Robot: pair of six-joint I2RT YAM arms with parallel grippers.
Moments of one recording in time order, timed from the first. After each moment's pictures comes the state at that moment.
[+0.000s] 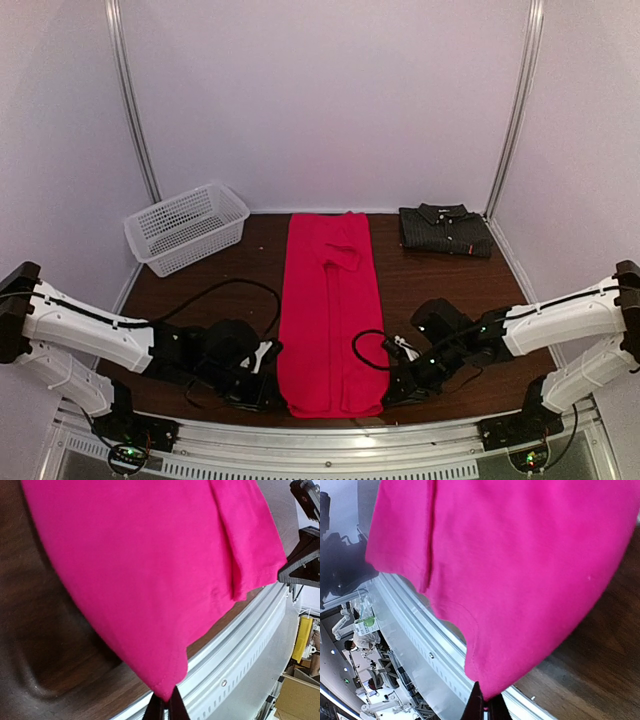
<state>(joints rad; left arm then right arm) -1.22 1.35 0.53 -0.09 0.24 -1.03 0.98 1.35 0.50 -0.15 -0.58 0.94</state>
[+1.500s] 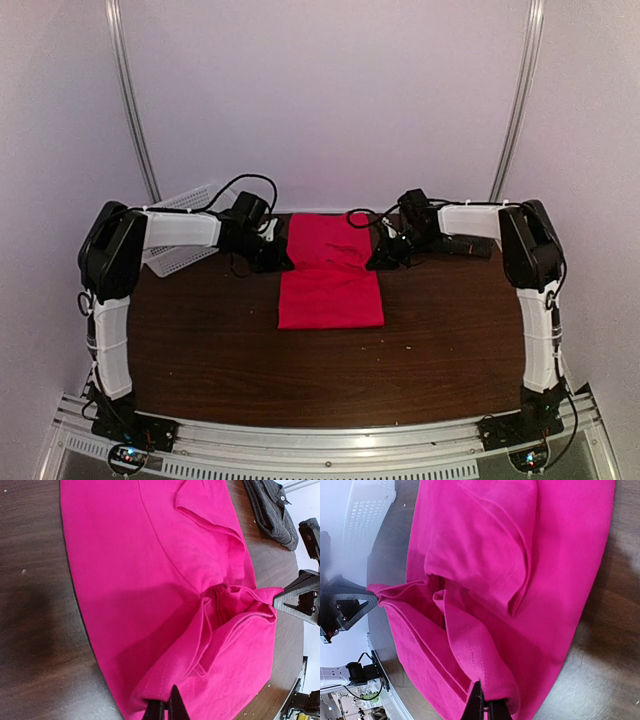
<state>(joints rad) -0.53 2.07 1.48 -0.32 0.38 -0.50 0.38 2.20 1.68 -0.53 -0.66 0.40</state>
